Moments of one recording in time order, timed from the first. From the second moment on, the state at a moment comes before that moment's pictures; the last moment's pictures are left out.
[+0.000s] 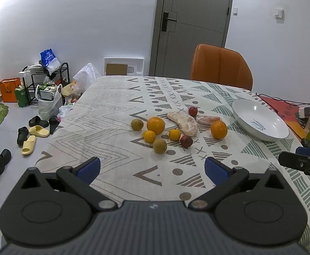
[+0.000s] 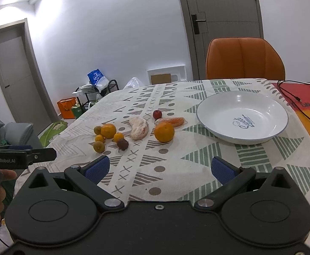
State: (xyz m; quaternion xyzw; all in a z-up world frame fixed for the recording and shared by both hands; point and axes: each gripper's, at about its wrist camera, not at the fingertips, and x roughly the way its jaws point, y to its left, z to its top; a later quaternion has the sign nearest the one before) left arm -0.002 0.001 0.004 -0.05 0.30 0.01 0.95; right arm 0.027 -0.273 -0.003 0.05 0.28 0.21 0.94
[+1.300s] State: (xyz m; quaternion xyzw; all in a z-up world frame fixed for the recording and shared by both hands) left arm 0.018 0.008 0.015 -0.05 0.30 0.01 0.95; right arm 0.055 -0.266 0.000 0.08 0.28 0.22 0.93
